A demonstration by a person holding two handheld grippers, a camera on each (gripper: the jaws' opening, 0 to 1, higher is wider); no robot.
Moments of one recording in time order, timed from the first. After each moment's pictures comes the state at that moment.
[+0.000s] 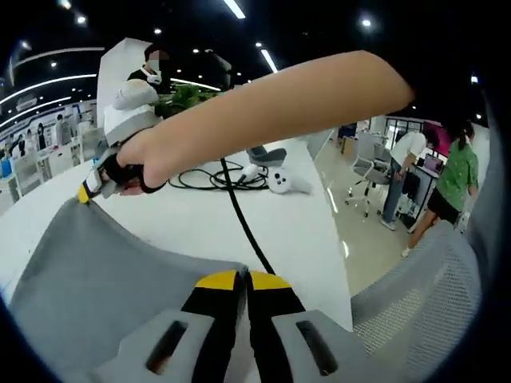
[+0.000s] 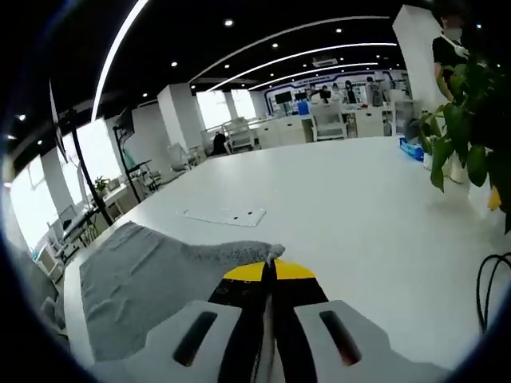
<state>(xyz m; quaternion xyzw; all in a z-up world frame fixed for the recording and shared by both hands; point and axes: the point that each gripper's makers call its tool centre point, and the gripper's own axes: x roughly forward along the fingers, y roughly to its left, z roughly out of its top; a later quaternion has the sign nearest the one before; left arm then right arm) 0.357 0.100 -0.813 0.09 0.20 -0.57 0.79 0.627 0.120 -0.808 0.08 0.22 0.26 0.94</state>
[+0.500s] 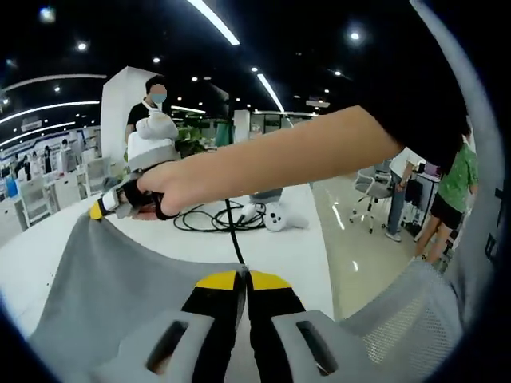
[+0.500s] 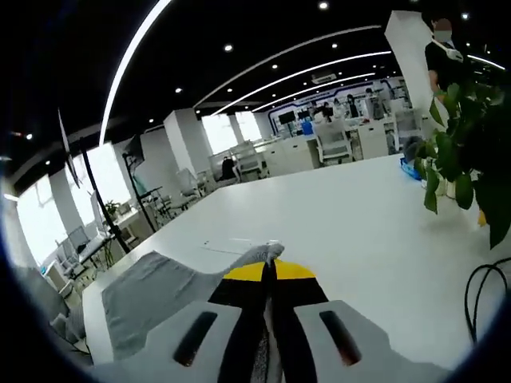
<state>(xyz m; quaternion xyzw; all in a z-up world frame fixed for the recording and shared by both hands) 0.341 0.098 -0.733 0.09 0.12 -0.58 0.80 0.602 0.110 -0.744 0.12 0.18 0.27 0.94</state>
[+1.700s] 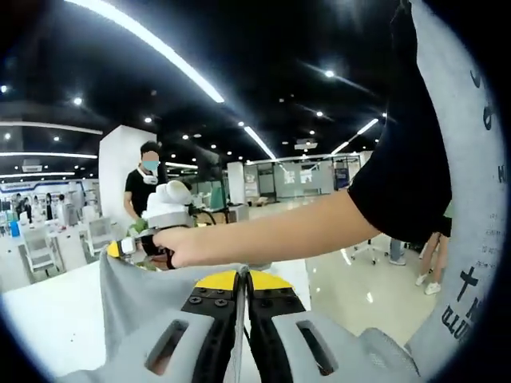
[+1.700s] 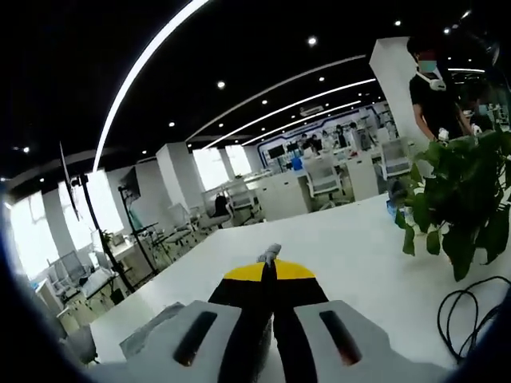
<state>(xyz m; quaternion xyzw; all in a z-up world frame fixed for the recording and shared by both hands) 0.301 0.131 -0.592 0.05 -0.02 -0.57 0.82 0.582 0.110 -0.625 0.15 0.10 0.23 0.96</state>
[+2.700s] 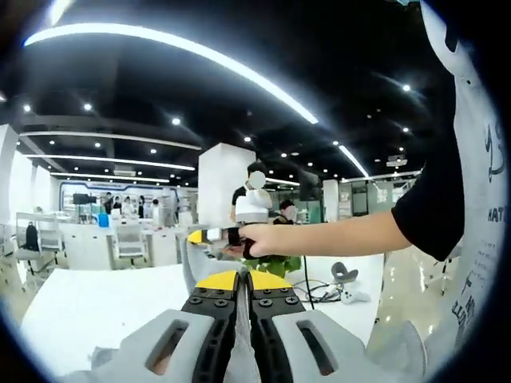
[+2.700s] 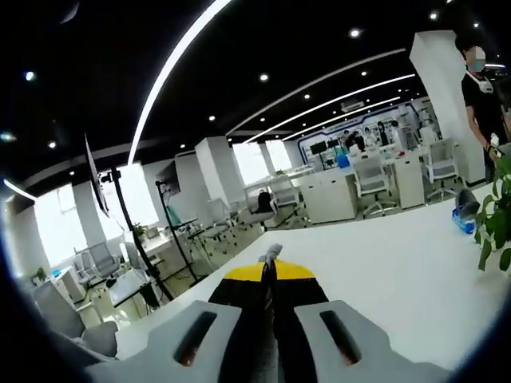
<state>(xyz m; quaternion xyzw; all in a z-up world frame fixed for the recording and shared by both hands) 0.322 0.355 -0.546 -0.01 -0.05 -0.33 0.94 0.596 0.291 -0.569 0.14 0.09 0.34 0.93</state>
